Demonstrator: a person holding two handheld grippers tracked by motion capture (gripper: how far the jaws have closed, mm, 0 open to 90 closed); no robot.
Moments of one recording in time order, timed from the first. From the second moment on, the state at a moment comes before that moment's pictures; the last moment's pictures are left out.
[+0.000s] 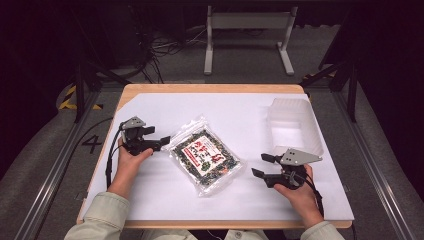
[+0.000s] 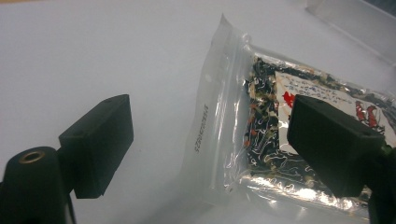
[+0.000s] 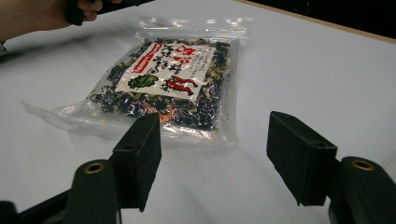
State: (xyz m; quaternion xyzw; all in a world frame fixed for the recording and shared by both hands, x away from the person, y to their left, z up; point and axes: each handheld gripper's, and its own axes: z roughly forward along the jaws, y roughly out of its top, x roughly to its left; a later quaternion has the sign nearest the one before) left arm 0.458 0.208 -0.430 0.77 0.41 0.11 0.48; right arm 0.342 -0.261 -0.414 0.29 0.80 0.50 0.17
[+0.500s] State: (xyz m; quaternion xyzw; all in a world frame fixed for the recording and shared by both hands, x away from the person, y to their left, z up) left arm 0.467 0.203 -0.446 0.79 0.43 0.05 0.44; right arm 0.339 -0.262 -0.415 0.29 0.80 0.50 0.17
